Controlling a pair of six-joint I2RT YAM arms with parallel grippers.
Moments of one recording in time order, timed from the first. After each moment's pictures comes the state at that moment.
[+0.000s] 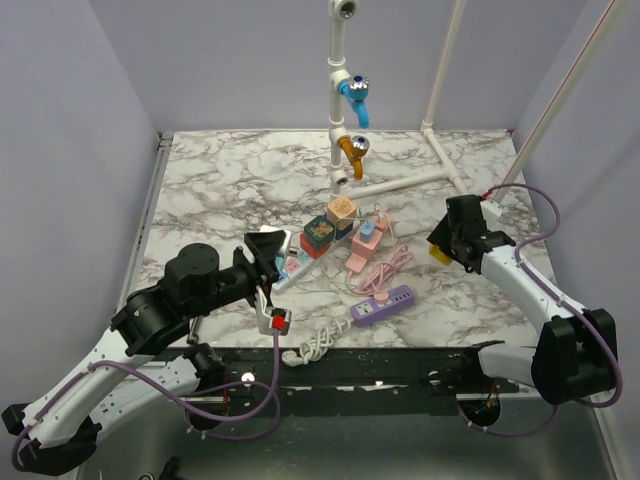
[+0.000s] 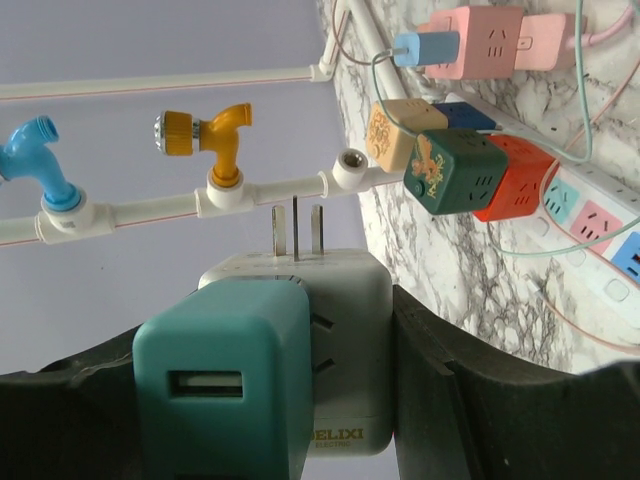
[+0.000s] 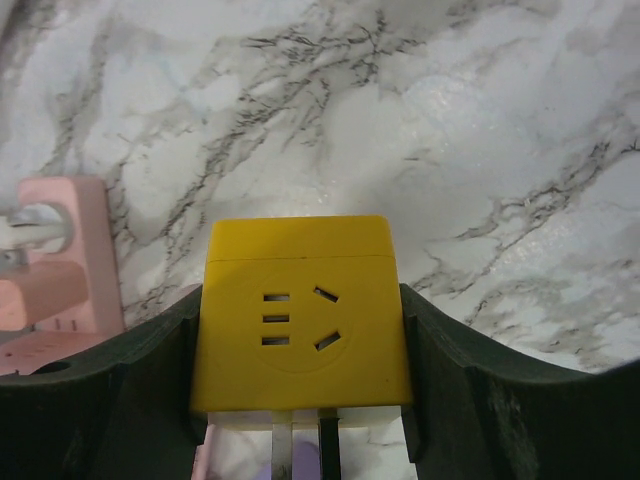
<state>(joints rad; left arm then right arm) -0.85 0.61 0.92 -0.63 0.15 1.47 0.22 1.23 0.80 -0.46 0.35 0.75</state>
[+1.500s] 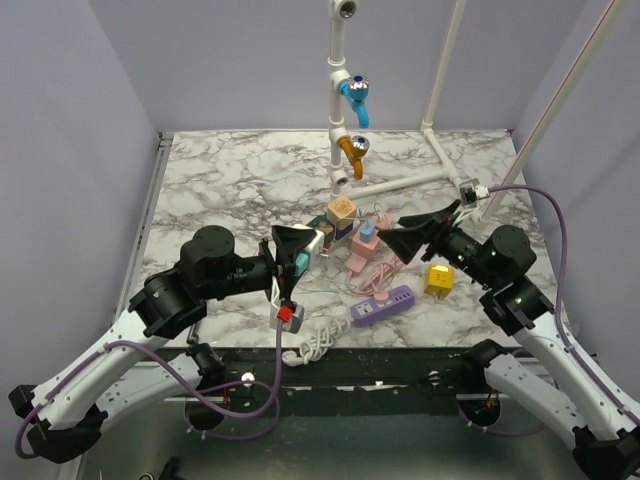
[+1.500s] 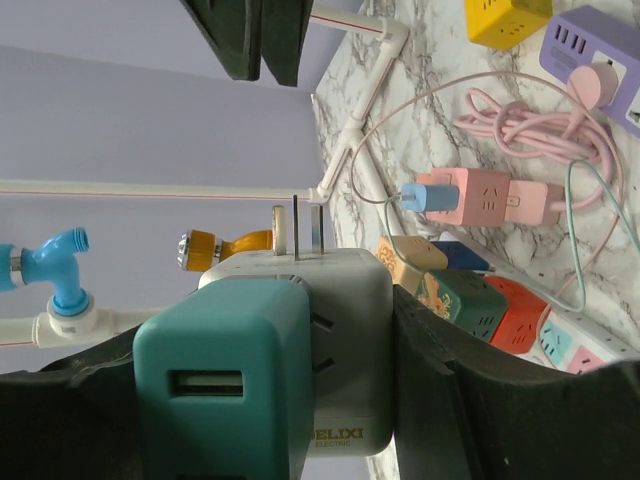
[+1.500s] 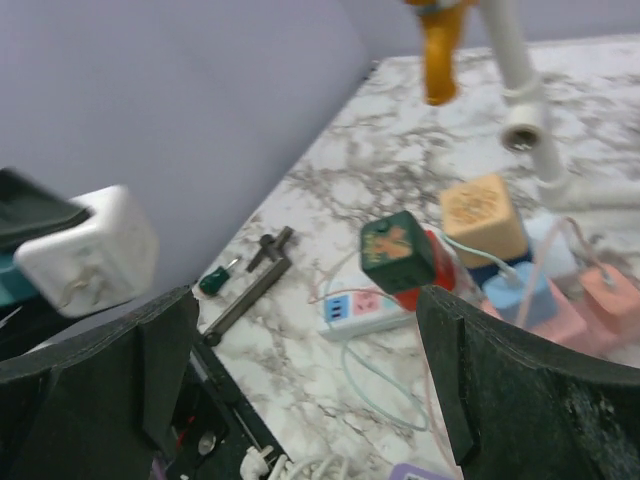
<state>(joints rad) -0.86 0.71 0.95 -0.49 0.42 1.36 0.46 0.71 0.71 -0.02 -0.29 0.56</state>
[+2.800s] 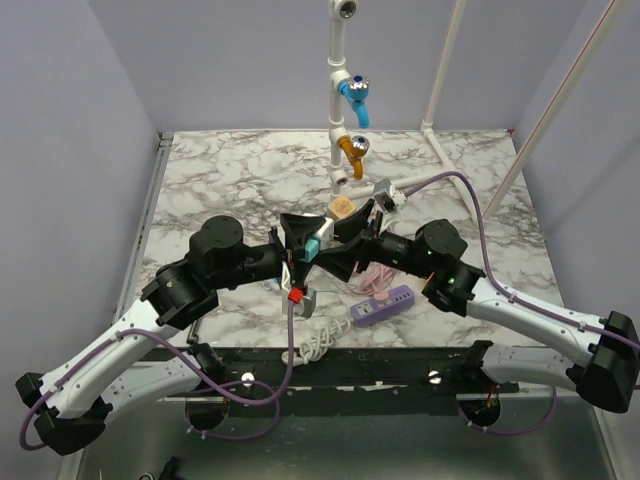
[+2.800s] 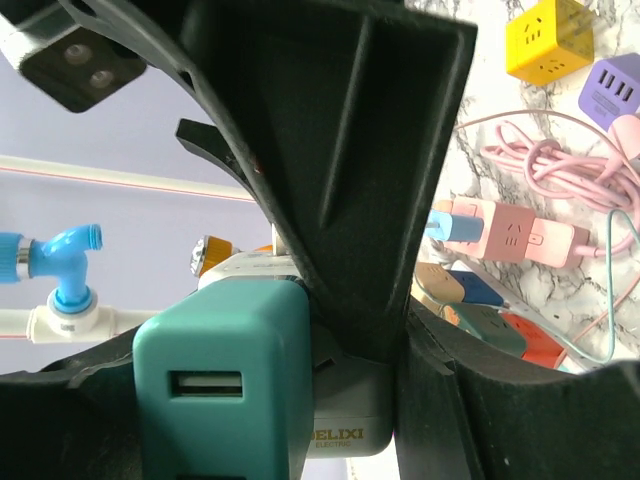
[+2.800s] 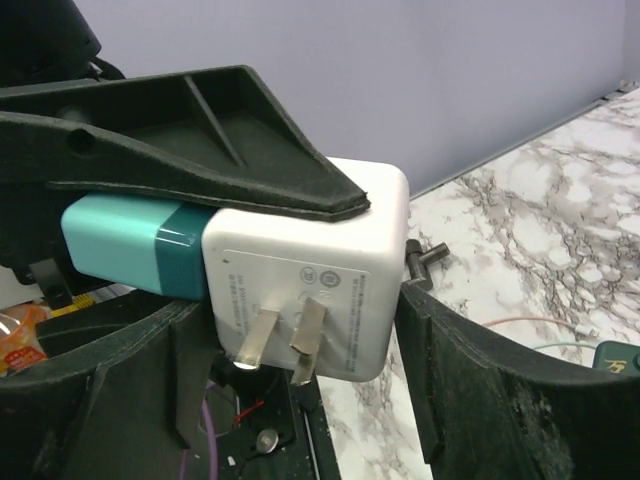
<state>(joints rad) -0.86 0.83 1.01 -0.37 0.41 1.22 0.93 1.09 0.79 0.51 -0.34 0.44</state>
